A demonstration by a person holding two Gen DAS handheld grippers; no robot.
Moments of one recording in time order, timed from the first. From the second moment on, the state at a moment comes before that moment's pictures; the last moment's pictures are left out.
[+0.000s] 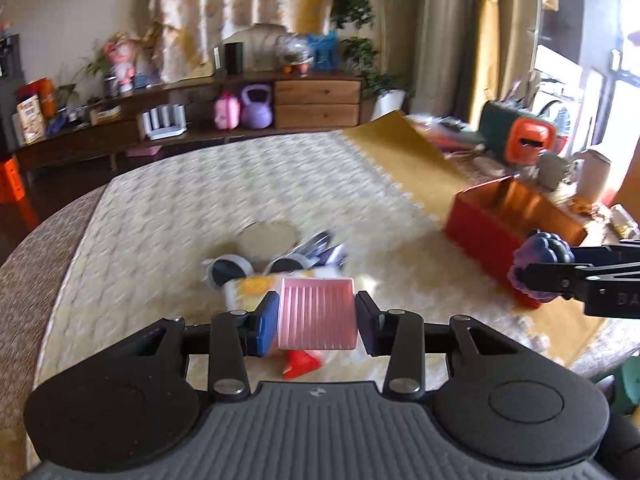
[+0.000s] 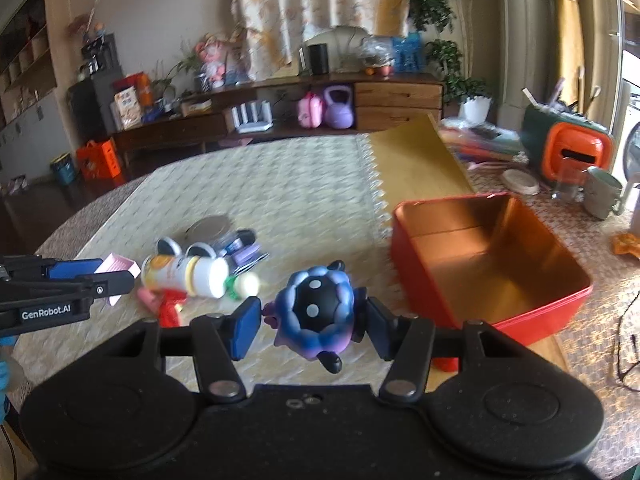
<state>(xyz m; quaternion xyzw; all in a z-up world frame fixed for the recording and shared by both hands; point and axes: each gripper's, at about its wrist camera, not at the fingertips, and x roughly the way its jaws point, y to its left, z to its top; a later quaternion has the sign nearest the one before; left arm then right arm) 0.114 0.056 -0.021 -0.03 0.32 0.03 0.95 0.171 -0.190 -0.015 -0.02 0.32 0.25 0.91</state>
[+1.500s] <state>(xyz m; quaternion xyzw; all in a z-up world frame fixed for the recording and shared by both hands) 0.387 -0.163 -0.065 0.04 0.41 -0.13 0.90 0.333 -0.297 -0.067 -0.09 0.37 0.19 0.90</state>
